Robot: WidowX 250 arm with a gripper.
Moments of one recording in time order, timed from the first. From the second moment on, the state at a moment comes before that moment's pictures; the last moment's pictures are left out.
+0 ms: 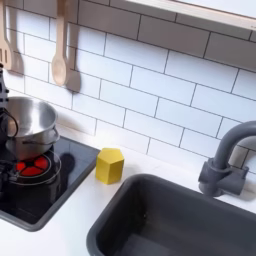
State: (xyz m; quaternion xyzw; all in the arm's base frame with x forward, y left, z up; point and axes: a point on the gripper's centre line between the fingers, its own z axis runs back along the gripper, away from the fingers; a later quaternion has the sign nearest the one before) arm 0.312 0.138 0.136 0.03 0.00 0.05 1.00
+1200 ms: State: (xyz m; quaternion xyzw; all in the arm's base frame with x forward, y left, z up) arm 0.301 0.139 0.169 0.02 -0.02 0.04 1.00
